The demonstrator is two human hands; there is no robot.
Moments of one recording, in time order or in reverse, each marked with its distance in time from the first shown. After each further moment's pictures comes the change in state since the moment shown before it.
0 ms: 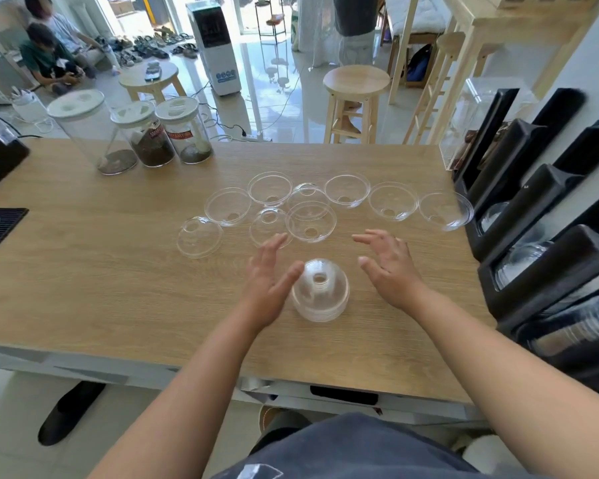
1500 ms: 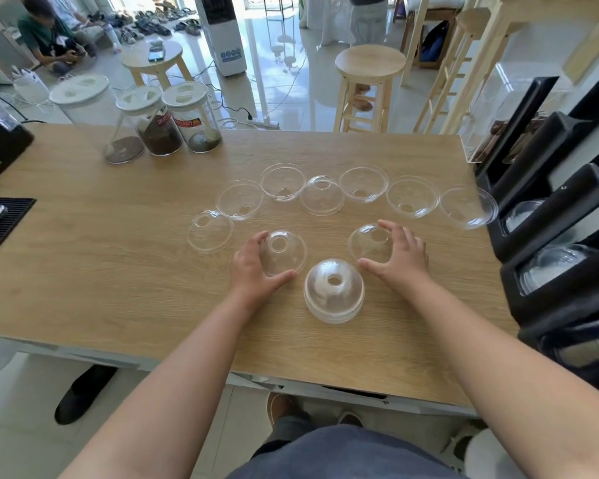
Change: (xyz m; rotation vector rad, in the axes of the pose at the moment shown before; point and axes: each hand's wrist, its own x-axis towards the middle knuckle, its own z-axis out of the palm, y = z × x) left_hand 0.029 -0.057 -0.020 0.125 0.057 -0.218; right_hand 0.031 0.008 0.021 -0.133 0.074 0.246
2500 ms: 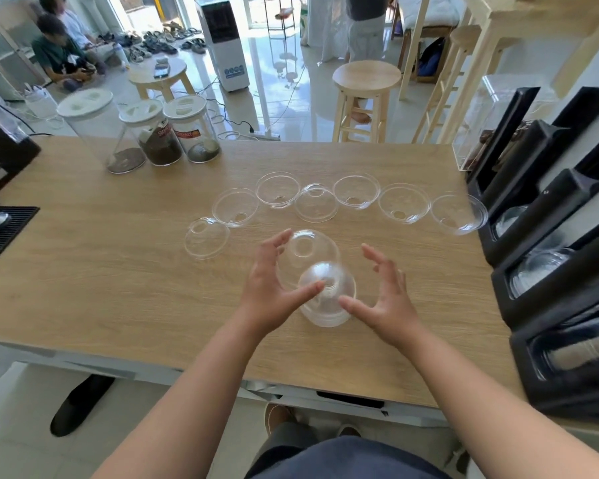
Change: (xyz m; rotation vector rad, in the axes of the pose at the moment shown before) left_hand -0.050 0.066 -0.009 -0.274 -0.056 0.213; right_hand -0.080 -0.012 -0.006 0.400 -0.067 -0.252
